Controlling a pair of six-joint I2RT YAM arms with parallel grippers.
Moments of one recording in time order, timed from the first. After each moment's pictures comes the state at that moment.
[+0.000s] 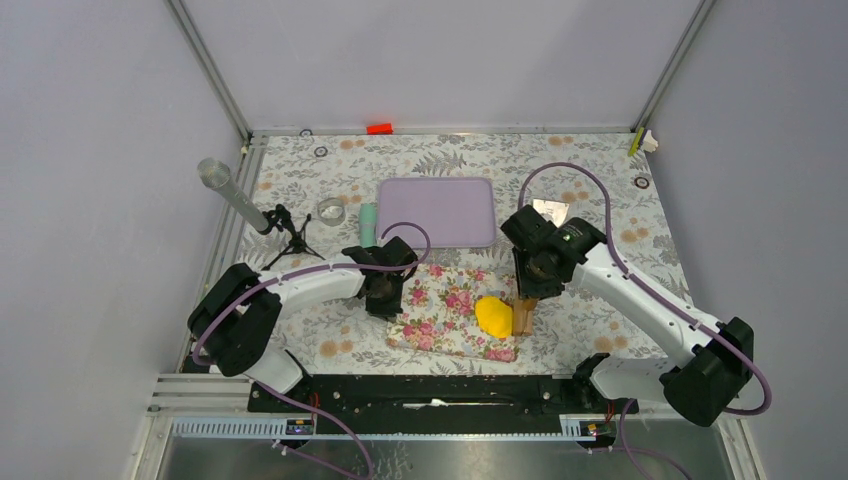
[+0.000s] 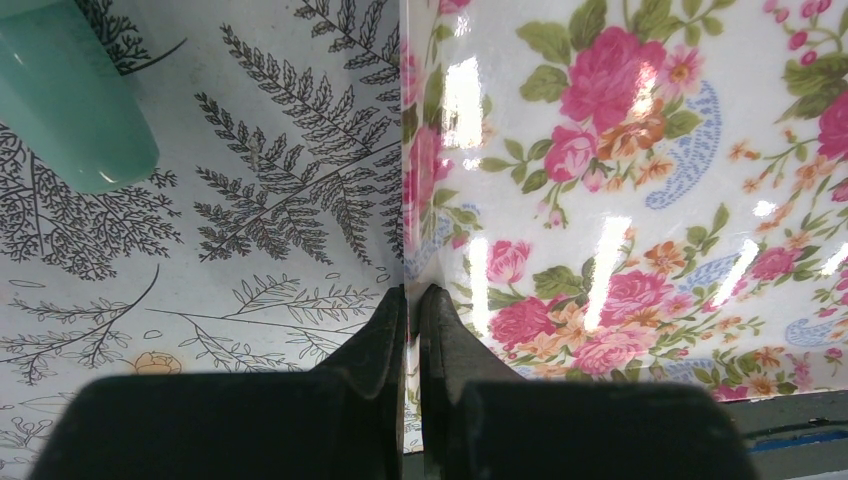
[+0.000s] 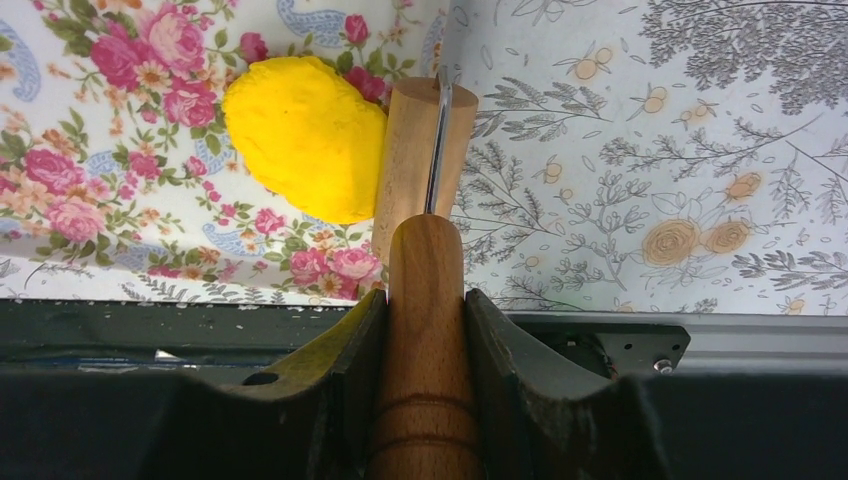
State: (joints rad) left arm -0.79 1.52 0.84 -0.66 -0.03 -0.68; right arm 0.68 1.25 1.11 -1.21 0.20 0.59
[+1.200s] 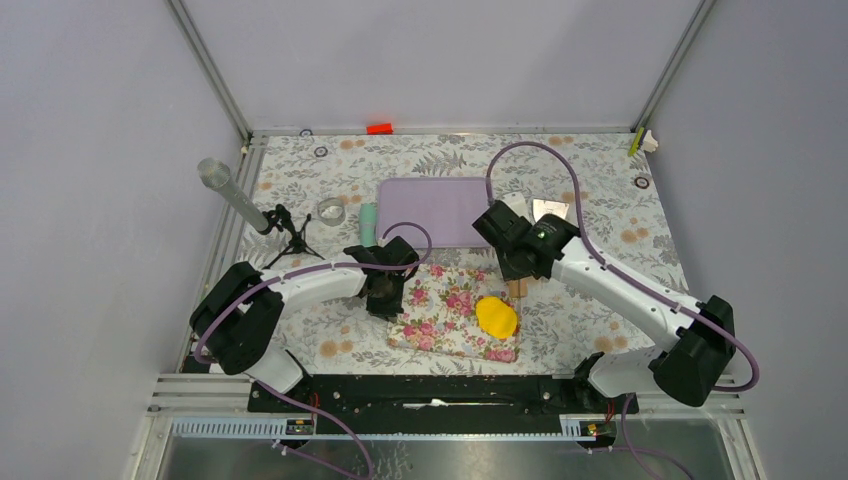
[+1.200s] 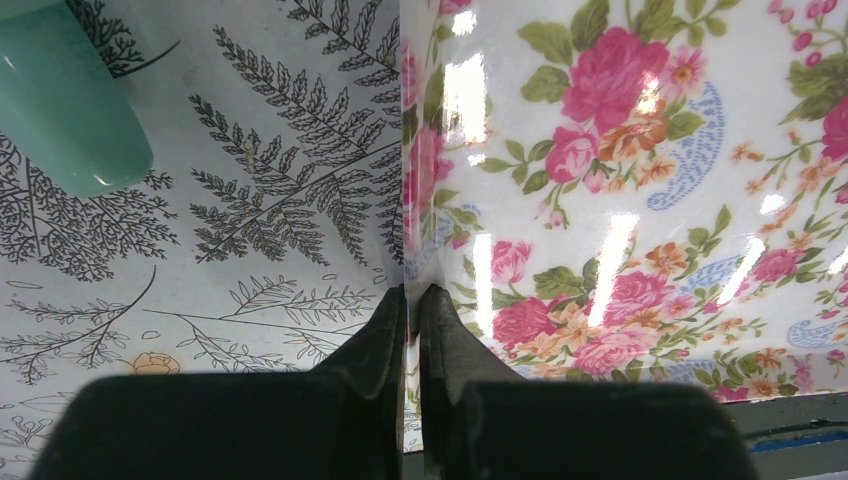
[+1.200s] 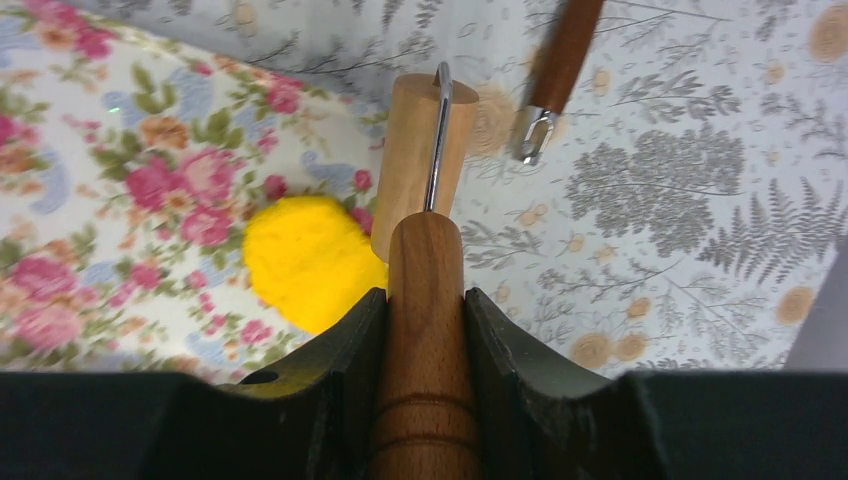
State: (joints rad) left arm -0.79 1.54 0.85 -0.66 -0.03 -0.68; right arm 0.81 1.35 1.23 -1.10 0.43 0.48
